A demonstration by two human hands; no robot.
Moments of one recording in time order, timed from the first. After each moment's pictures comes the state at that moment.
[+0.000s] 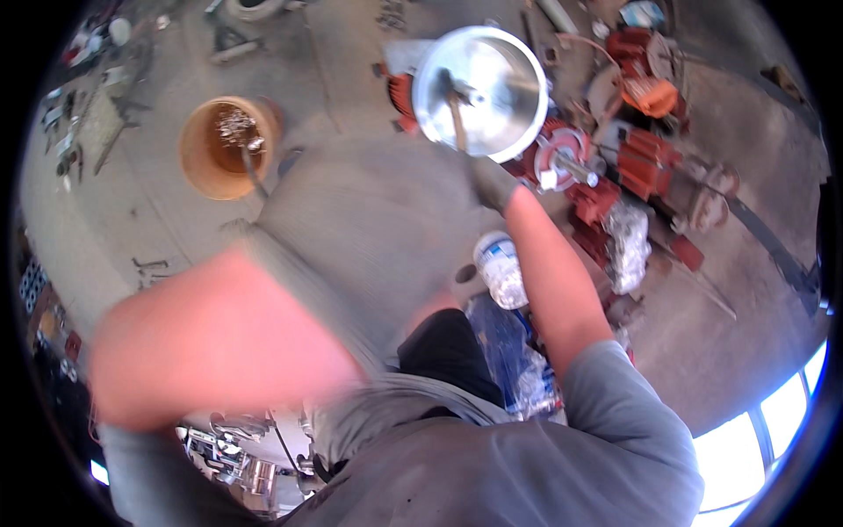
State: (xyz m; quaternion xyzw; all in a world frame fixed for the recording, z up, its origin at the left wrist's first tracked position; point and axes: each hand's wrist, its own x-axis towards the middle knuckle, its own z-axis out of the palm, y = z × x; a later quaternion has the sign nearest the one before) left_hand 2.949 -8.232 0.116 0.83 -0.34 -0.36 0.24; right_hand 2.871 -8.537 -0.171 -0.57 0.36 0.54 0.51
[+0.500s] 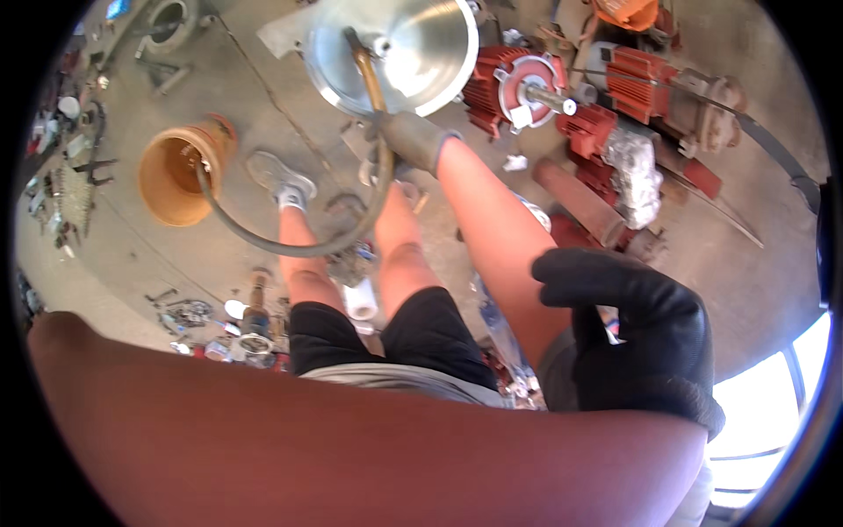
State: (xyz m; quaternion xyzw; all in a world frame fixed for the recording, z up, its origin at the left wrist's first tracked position) left_hand 2.923 -8.375 0.156 0.60 -0.64 -0.34 0.33; right_hand 2.871 -8.554 -0.171 -0.55 0.34 0.52 0.55
